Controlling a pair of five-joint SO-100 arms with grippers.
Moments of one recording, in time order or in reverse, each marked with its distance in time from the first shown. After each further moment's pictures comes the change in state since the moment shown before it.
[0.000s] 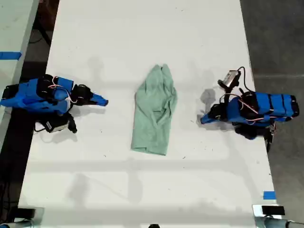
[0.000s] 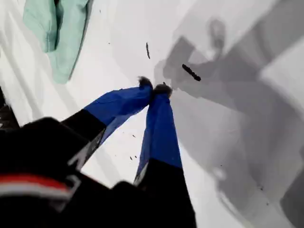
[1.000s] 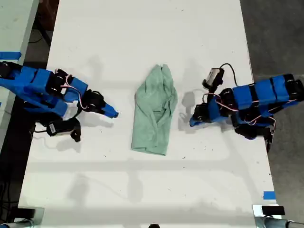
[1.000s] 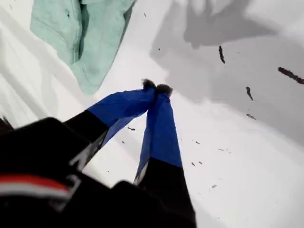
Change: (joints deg) arm 0 14.2 -68.1 -49.7 -7.6 -4.1; arm 1 -6.0 -68.0 -42.7 -17.0 8.5
